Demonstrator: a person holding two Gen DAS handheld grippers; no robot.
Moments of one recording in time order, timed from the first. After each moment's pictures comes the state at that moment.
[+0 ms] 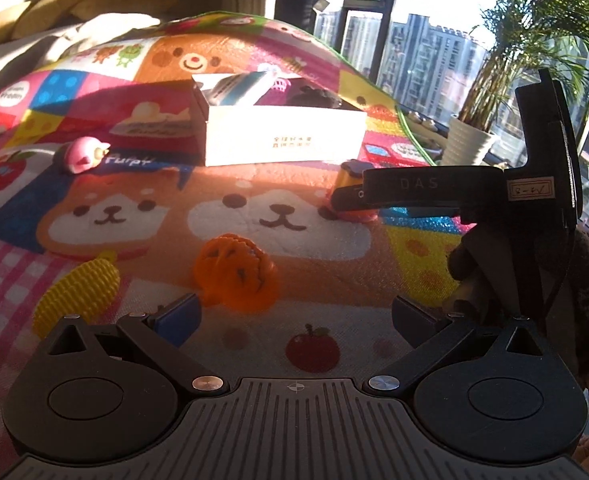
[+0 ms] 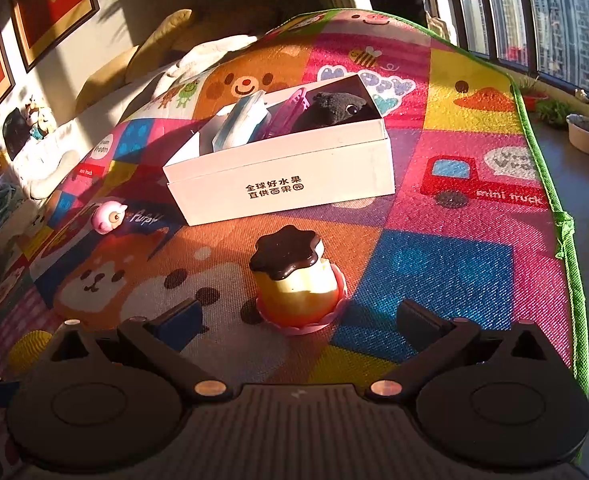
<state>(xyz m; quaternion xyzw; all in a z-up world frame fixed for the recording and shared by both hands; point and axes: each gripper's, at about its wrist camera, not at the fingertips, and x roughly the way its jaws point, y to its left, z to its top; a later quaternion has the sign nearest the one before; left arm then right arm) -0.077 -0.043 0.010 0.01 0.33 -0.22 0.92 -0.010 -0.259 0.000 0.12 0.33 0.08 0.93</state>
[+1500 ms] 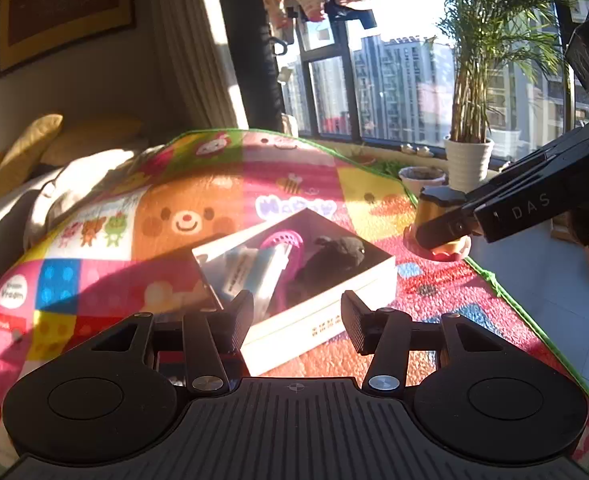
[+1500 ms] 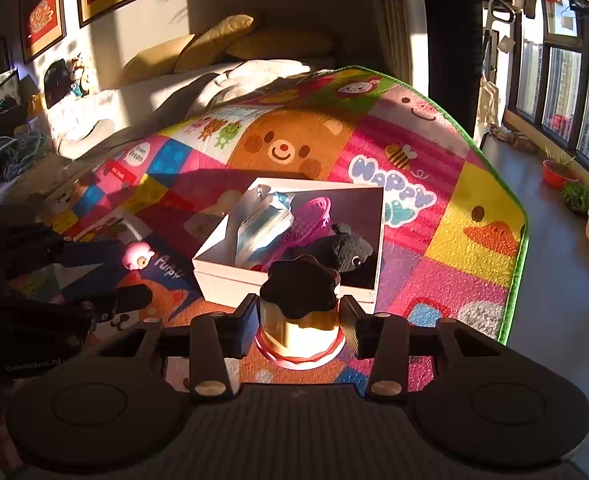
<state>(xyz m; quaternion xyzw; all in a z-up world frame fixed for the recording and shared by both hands) 0.021 -0.074 0.121 0.14 0.19 -0.23 0.94 0.027 -0.285 0.144 0.00 0.31 0.13 0.94</state>
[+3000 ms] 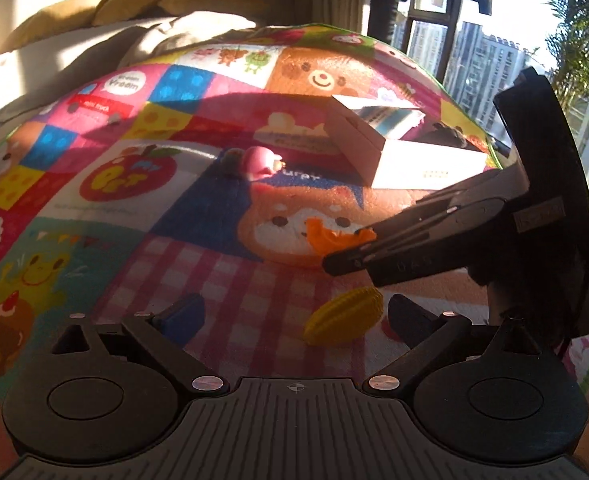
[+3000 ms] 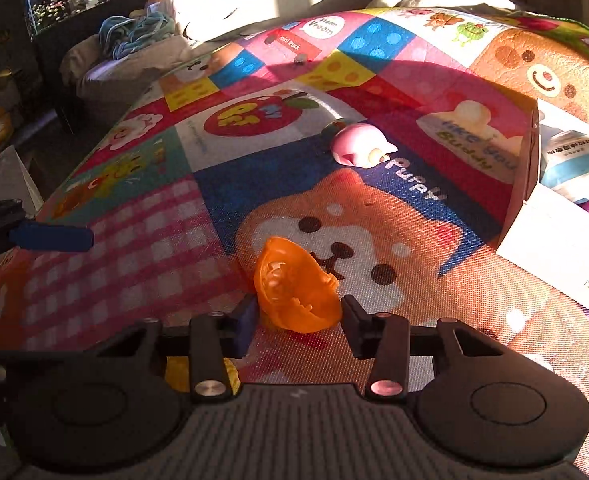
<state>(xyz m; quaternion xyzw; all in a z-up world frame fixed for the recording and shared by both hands) -0.069 0.101 0.045 -0.01 0.35 -0.14 0.93 0.035 -0.060 0.027 -0.09 0.40 0.31 0.86</state>
